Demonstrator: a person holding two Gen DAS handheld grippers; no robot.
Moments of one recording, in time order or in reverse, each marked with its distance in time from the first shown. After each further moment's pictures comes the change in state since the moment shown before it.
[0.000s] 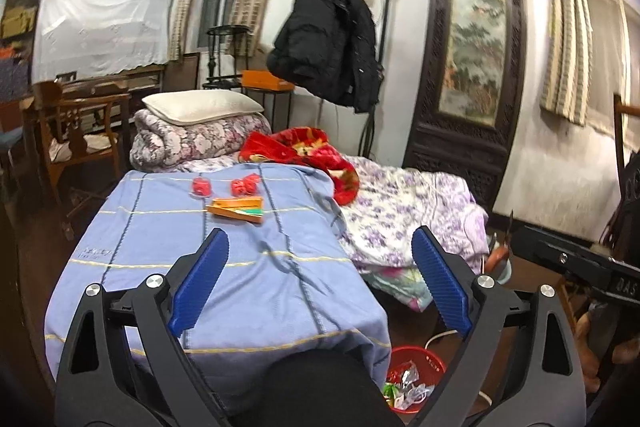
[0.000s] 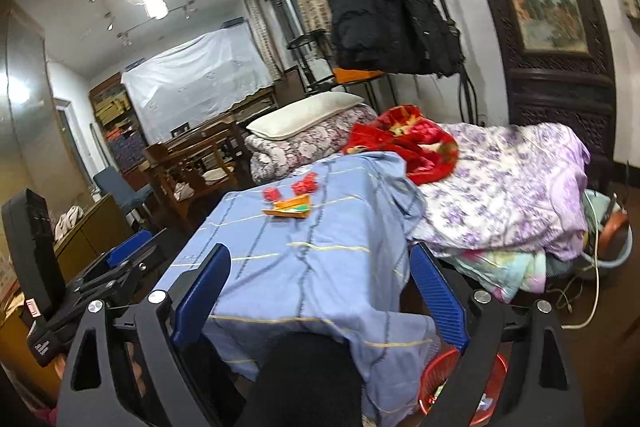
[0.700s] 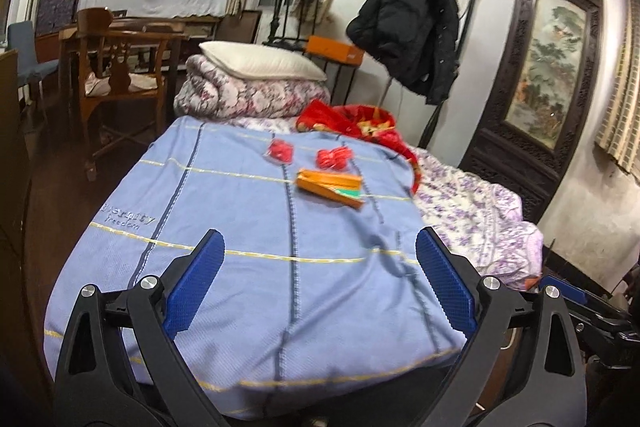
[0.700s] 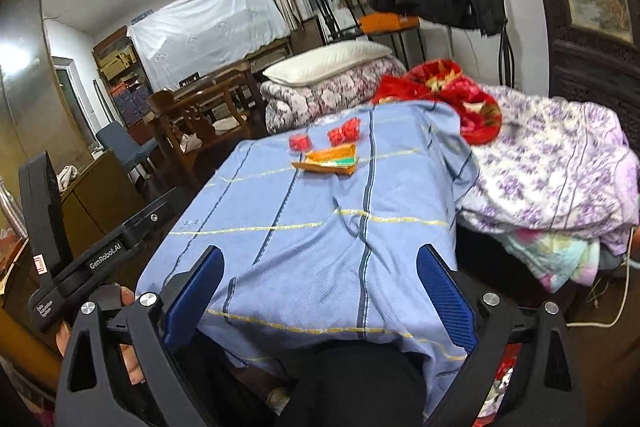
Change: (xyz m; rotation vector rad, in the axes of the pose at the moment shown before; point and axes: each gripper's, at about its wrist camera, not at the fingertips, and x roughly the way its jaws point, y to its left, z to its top) left arm 0.069 0.139 -0.019 -0.189 0.103 0.131; right arm 0.130 0.066 -0.022 -0.030 0.194 0.027
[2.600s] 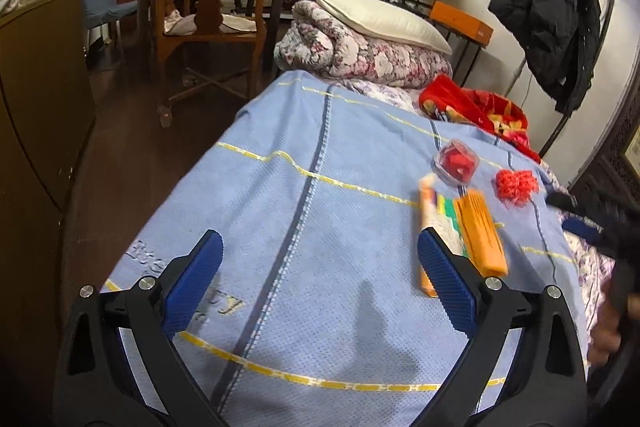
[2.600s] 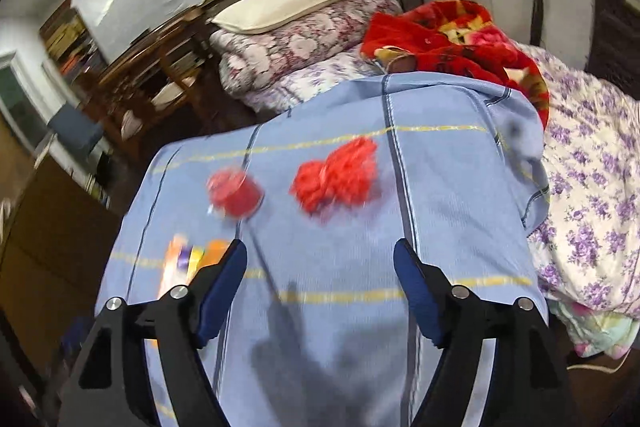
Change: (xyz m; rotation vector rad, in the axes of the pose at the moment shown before) left arm 0.148 0.130 0.044 -0.187 0.158 0.327; right arm 0.317 -0.023 0.161 0.075 0.251 -0.088
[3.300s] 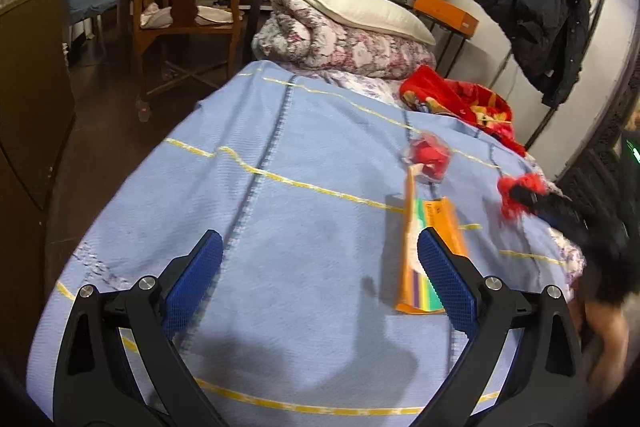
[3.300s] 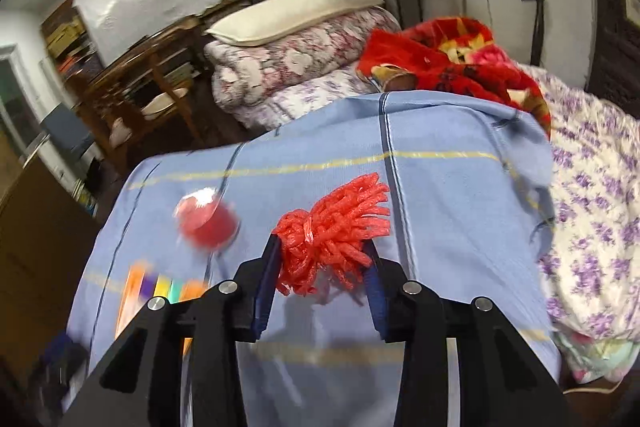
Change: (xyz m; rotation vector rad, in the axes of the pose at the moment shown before) left arm 0.018 -0.029 0.002 0.001 0.028 -0.074; right arm 0.019 -0.004 -0.007 -0.077 -0.086 -0.025
